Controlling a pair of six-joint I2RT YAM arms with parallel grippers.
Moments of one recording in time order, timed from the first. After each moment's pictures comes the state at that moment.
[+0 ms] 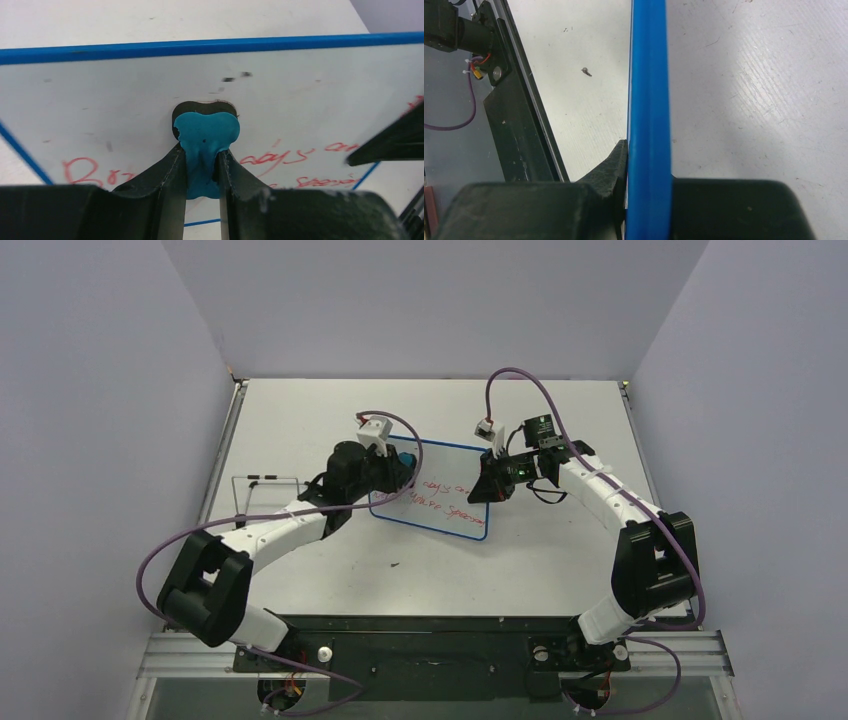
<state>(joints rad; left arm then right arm) -0.53 1.45 0.80 0.30 0.10 -0.39 0.30 1.56 1.15 -0.59 -0.89 -0.28</state>
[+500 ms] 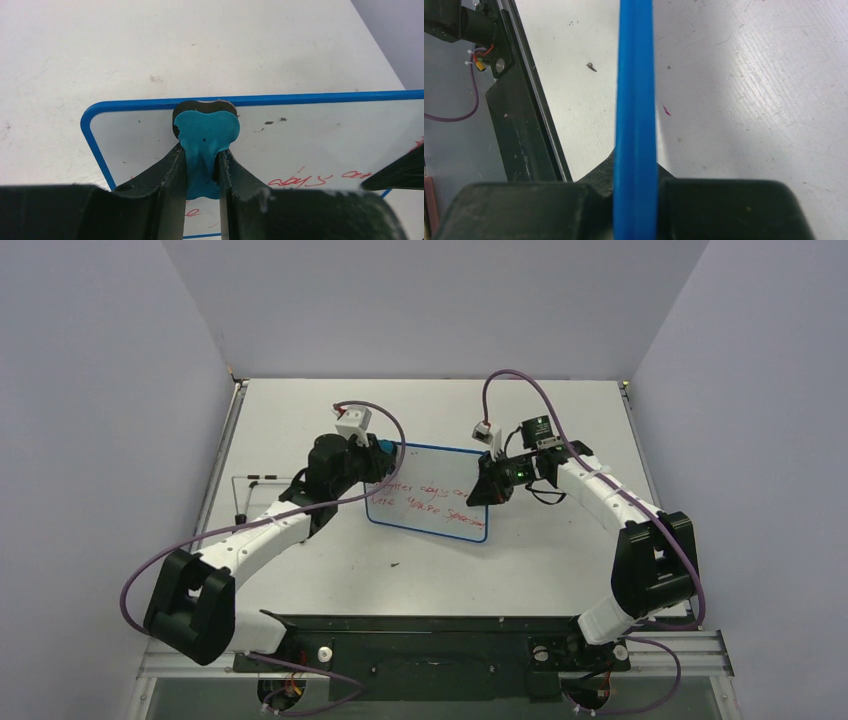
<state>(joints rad) -0.49 1.37 0.83 0.23 0.04 -0.37 0.30 1.56 1.15 -0.60 -0.90 -0.30</state>
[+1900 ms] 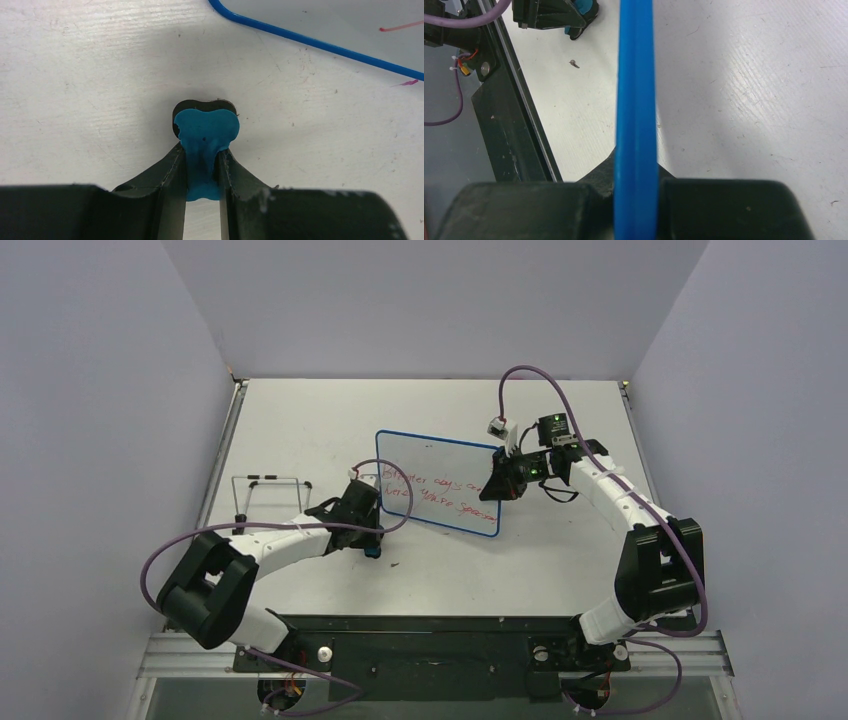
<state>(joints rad) -0.62 1.44 0.68 -0.25 -0.13 -0.54 0.22 1.53 1.15 -0.65 -0.89 -0.36</state>
